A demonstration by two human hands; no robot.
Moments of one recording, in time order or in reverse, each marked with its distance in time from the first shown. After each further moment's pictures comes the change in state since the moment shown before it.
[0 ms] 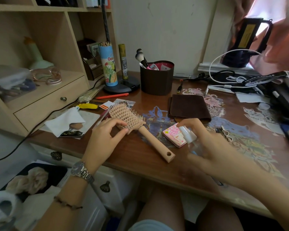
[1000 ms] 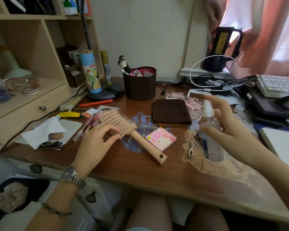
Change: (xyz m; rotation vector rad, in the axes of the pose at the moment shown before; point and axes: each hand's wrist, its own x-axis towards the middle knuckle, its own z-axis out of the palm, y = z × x) left_hand 0.014 0.021 0.012 0.057 -0.093 -0.025; right_hand -0.020 0.048 -0.051 0.296 0.260 0.220
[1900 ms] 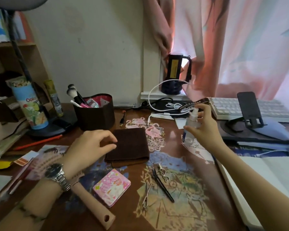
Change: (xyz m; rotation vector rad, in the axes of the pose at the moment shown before) left_hand 0.130 0.085 0.057 0.057 -0.306 0.169; right_hand 0.095 0.130 -0.090 -0.131 0.498 0.106
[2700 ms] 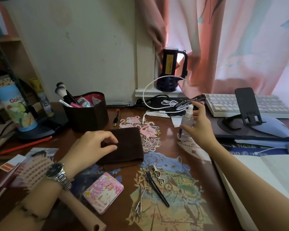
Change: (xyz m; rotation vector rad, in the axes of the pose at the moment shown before) left_hand 0.020 0.008 0.018 -0.037 -0.069 -0.006; right_hand 0.015 0.031 0.013 0.076 -0.016 0.066
